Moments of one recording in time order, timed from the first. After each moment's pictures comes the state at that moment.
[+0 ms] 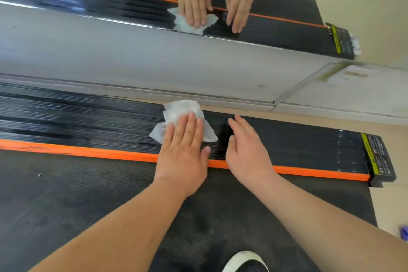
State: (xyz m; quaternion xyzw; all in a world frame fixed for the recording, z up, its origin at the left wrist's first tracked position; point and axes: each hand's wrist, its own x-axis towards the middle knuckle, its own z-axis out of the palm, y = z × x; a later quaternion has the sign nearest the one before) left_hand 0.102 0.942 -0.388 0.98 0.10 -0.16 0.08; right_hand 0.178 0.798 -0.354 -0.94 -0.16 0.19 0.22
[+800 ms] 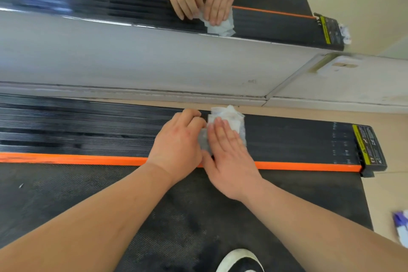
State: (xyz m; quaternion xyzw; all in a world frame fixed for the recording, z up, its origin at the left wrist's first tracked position) left_hand 0.134 0.950 -0.374 0.95 0.02 0.03 0.30; right_hand 0.165 0.784 -0.376 -0.92 -0.29 0.24 0.06
